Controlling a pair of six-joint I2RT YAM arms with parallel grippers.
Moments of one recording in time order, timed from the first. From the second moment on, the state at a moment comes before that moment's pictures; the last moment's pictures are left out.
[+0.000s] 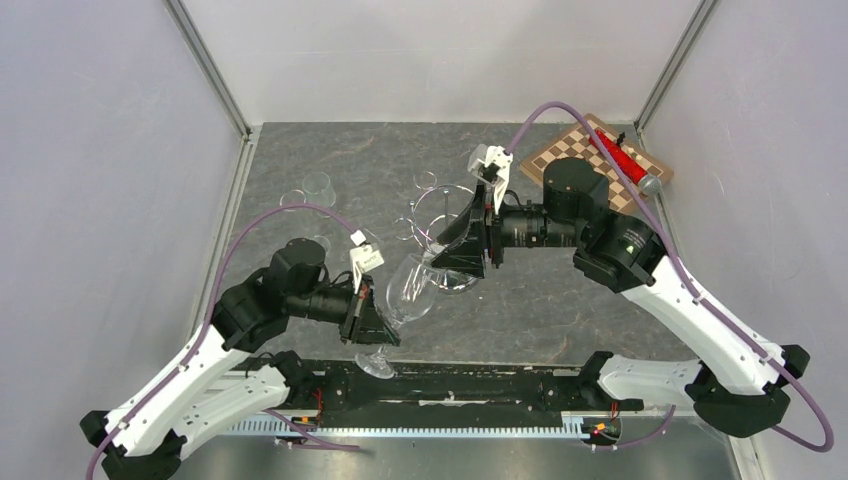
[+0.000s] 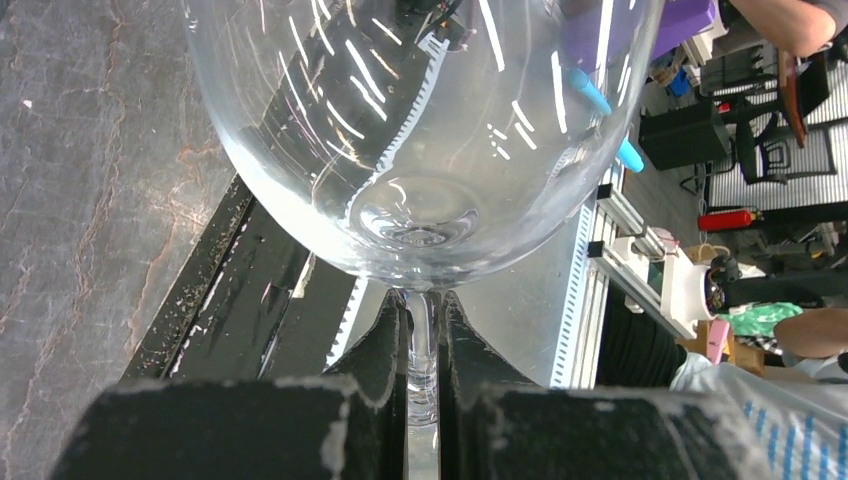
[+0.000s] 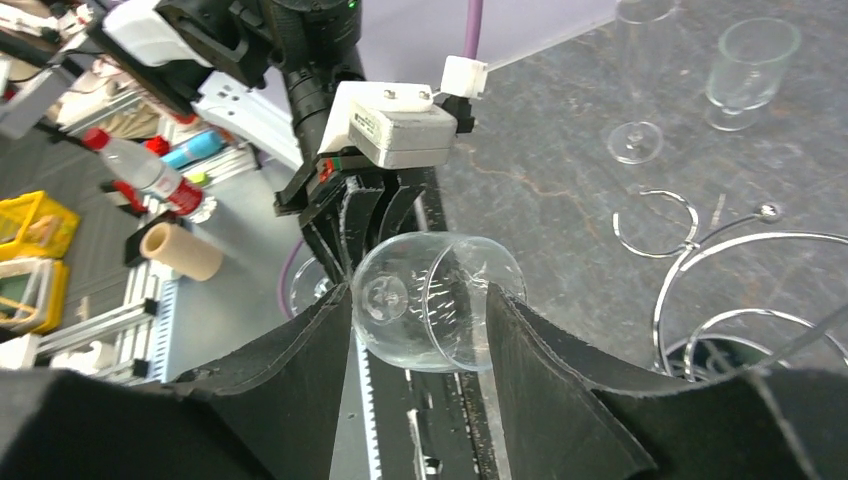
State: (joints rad) left arm -0.77 0.69 0.89 -0.76 0.74 -0.41; right arm 0.85 1.13 1.44 -0.52 -0.55 0.21
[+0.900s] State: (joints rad) left arm -0.77 0.69 0.88 -0.78 0.82 -0.28; right arm 0.83 1.23 1.38 -0.51 -0.93 0.13
